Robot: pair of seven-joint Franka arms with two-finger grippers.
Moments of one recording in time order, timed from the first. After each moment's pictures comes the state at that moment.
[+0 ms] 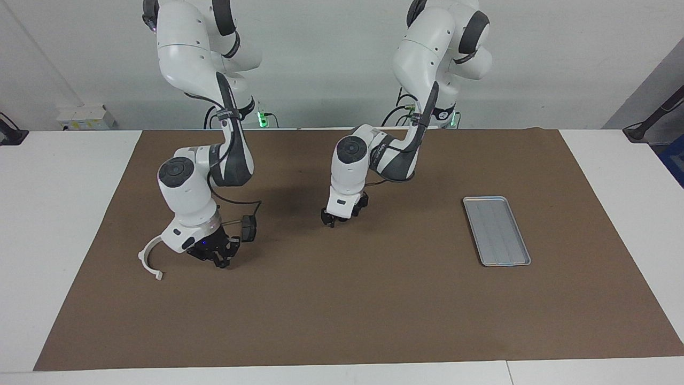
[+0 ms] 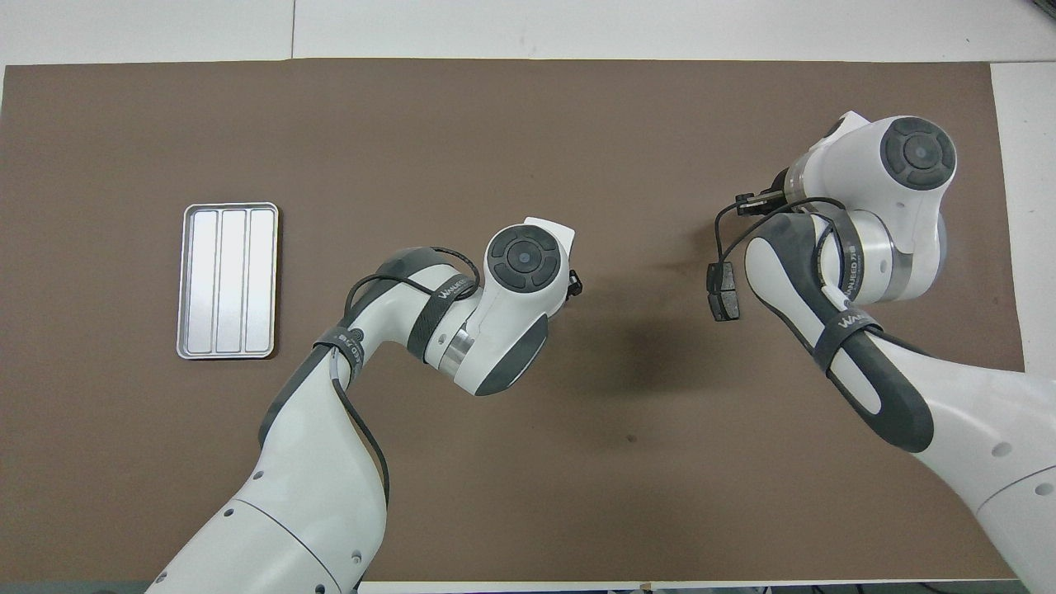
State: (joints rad) left arm -0.66 0.55 -0.08 -1.67 -0.03 2.21 -1.10; right arm 0.11 0.43 -0.04 -1.81 0.02 2.38 -0.05
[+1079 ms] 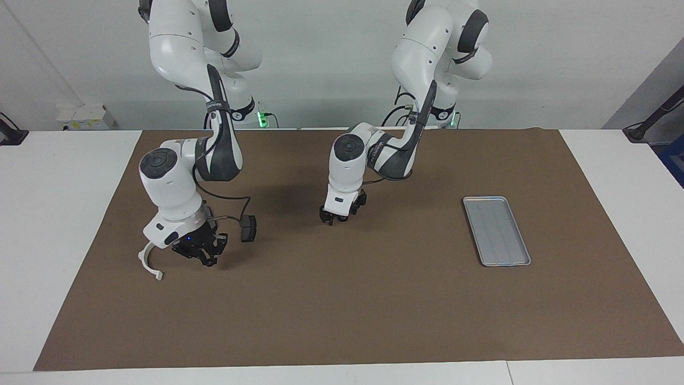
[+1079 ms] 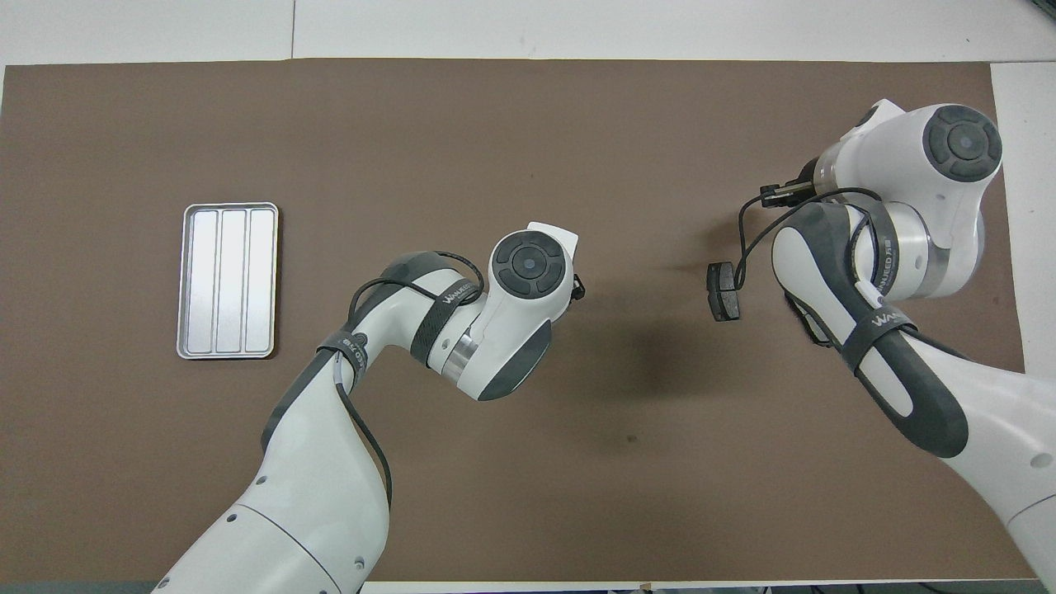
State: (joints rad) left arm -0.67 0.54 -0.08 -1.68 -0.03 2.21 -1.11; right arm 0.08 0.40 -0.05 -1.80 0.02 2.36 -0.08
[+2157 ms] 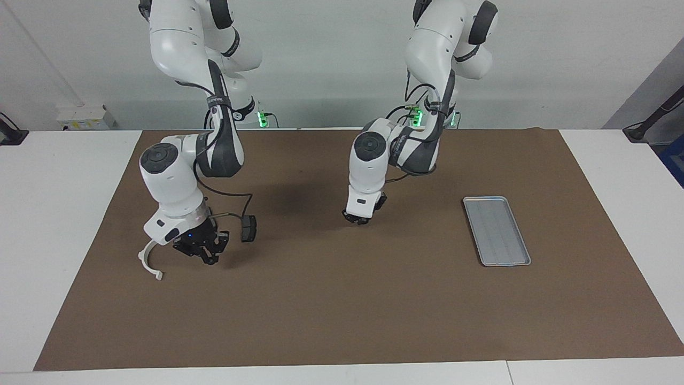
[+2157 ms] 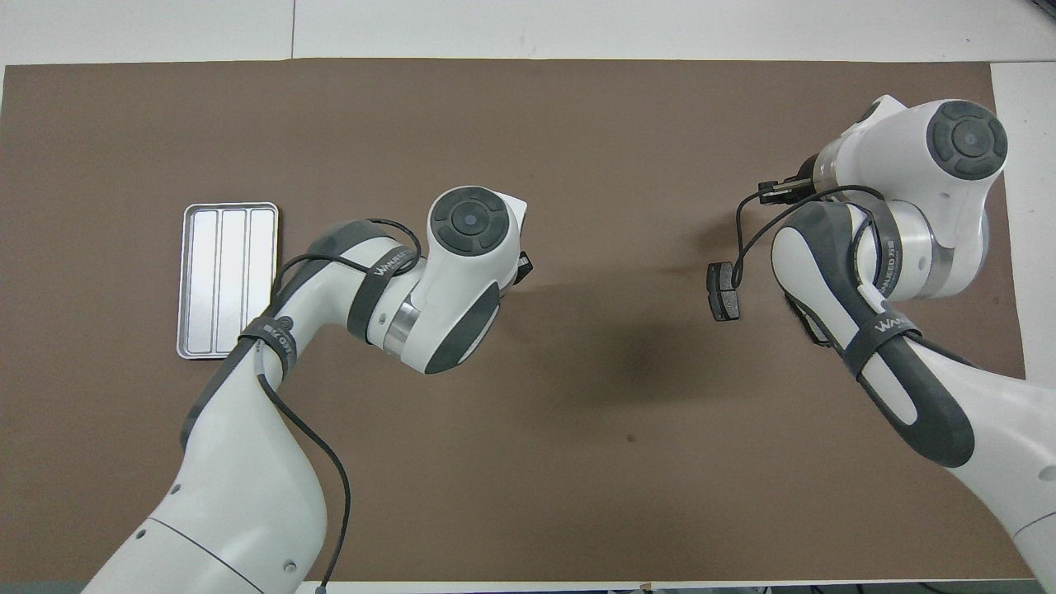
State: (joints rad) left arm -0.60 0.45 -0.01 -1.68 0.00 2.07 -1.01; right arm 0.09 0.38 -0.04 -1.80 0.02 2.34 -0.04
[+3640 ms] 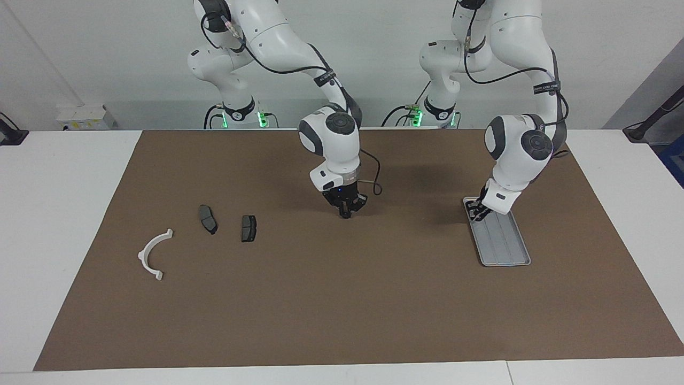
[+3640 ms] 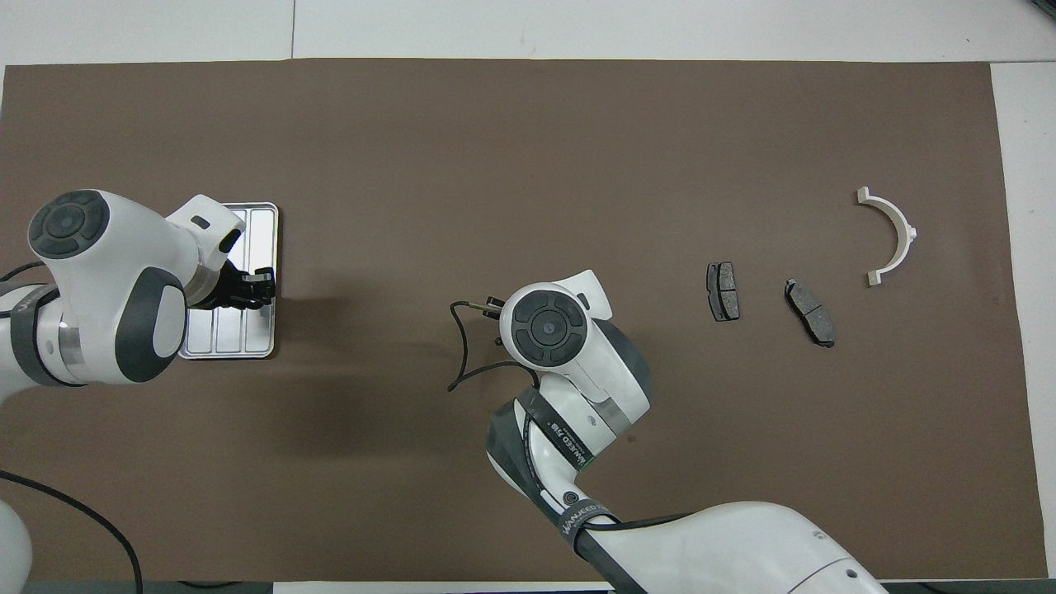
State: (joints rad) left arm -0.07 0.18 -0.01 -2.12 0.00 2.23 -0.21; right arm 0.68 0.42 -0.03 -1.90 -0.02 2.45 1.04
